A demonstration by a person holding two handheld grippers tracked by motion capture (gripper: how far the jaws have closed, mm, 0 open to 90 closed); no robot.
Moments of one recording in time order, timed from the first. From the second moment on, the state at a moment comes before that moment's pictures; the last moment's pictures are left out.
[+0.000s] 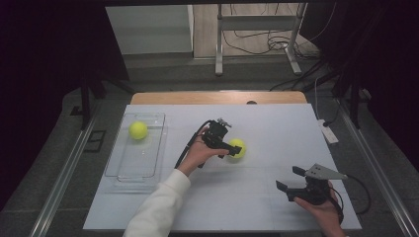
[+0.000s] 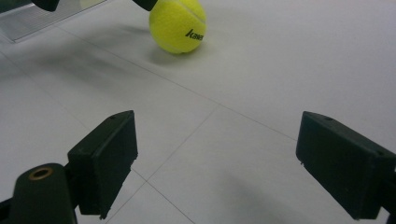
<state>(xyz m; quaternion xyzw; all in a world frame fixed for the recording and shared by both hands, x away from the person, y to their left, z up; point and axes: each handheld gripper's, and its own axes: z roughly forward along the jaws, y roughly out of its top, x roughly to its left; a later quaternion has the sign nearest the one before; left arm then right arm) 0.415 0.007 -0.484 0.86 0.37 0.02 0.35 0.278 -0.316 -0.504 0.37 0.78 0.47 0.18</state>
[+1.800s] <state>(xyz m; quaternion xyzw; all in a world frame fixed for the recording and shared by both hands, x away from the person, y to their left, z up) 0.401 0.005 -0.481 0.86 0.35 0.04 0.37 0.278 -0.316 -0.504 0.37 0.79 0.46 0.18</state>
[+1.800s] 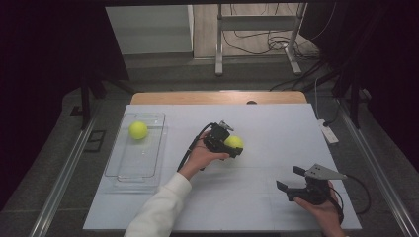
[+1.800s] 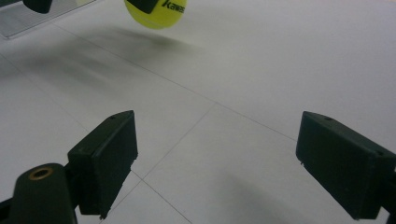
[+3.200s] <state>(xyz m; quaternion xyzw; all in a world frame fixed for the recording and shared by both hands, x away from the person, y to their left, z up) 0.369 0.042 -0.441 0.83 0.34 0.08 0.43 0.278 -0.316 -0.505 0.37 0.79 0.46 0.18</state>
